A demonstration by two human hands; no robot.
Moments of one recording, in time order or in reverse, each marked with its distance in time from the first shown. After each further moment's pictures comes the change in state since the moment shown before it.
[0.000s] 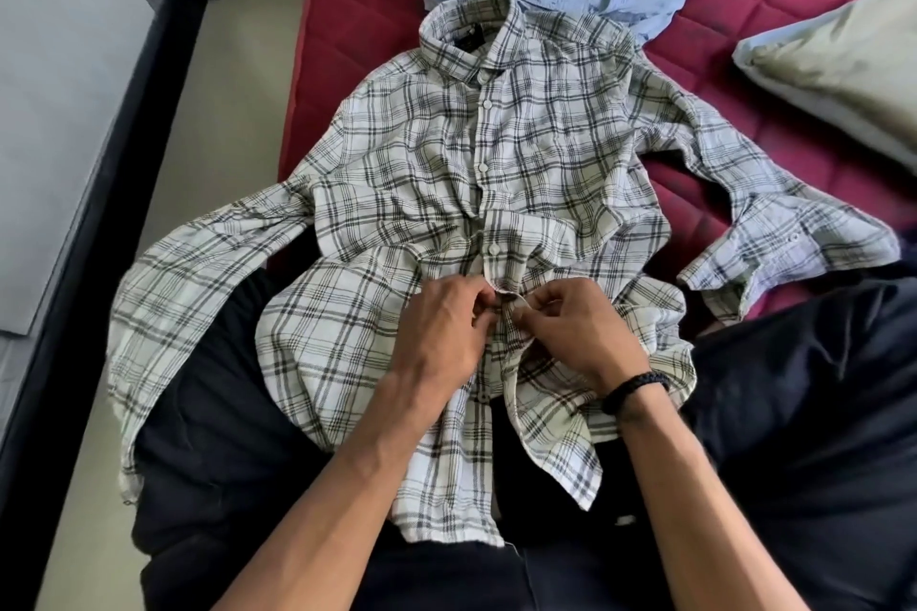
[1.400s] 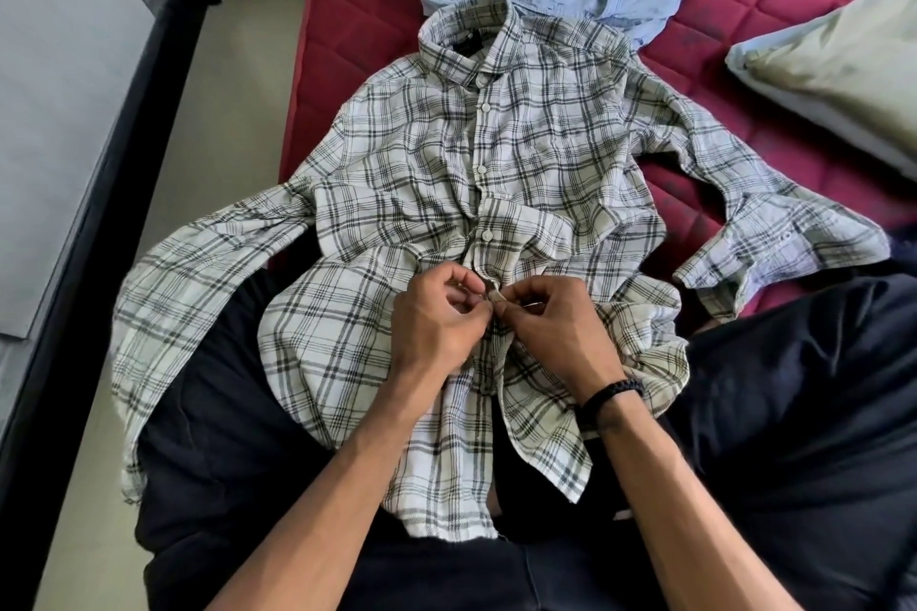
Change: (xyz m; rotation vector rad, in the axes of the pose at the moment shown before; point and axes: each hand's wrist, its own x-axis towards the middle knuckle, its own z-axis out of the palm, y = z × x) left_hand -0.009 0.013 -0.018 -0.454 0.102 -0.303; right_hand 0.004 0.004 0.027 0.204 0.099 -0.130
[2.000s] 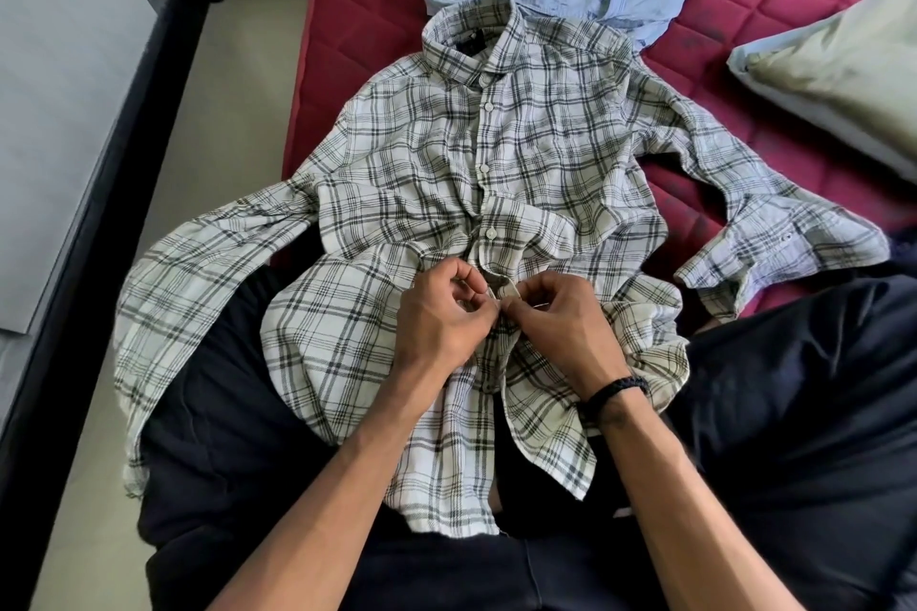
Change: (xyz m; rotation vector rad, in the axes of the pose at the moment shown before) left_hand 0.001 -0.003 0.001 0.010 -0.015 0.060; right_hand 0.000 -0.002 -0.007 -0.093 0.013 0.034
